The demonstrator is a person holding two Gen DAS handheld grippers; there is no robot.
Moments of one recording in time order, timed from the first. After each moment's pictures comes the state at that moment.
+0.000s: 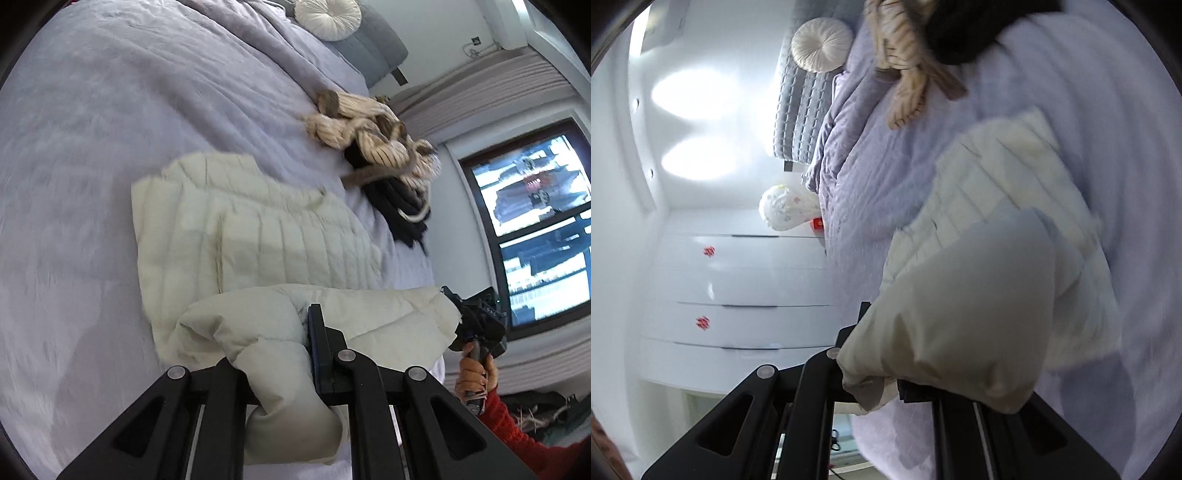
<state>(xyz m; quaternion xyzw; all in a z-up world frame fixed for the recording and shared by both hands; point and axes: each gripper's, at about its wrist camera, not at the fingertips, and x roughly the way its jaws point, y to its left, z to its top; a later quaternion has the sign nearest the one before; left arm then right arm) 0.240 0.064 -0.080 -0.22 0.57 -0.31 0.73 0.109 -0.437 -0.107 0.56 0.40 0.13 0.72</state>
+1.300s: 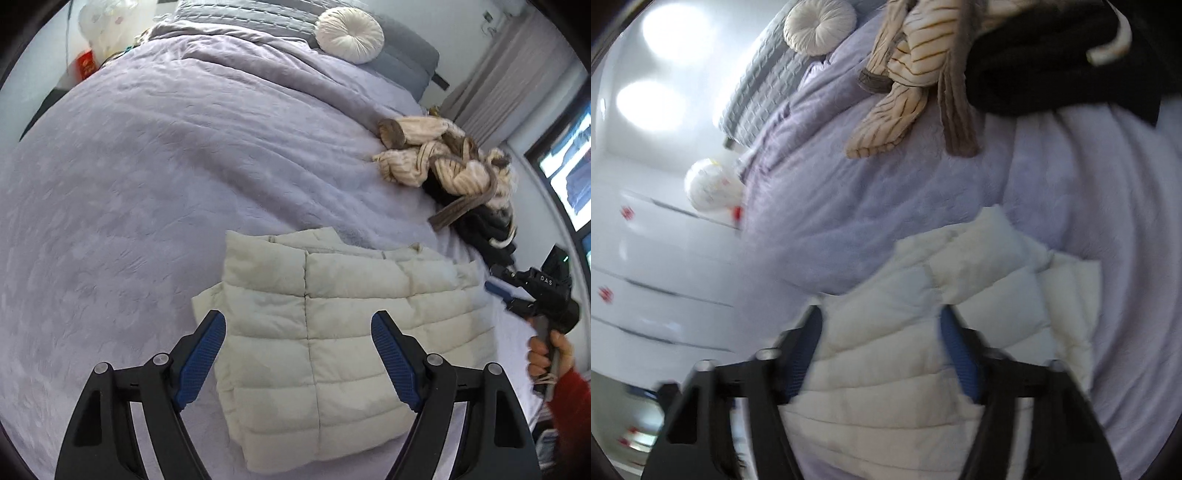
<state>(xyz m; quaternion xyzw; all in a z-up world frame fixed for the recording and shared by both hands) 0.308 0.045 -0.104 -0.08 0.52 -0.19 0.83 0.253 -0.433 -0.133 0.37 0.48 0.03 0.80</state>
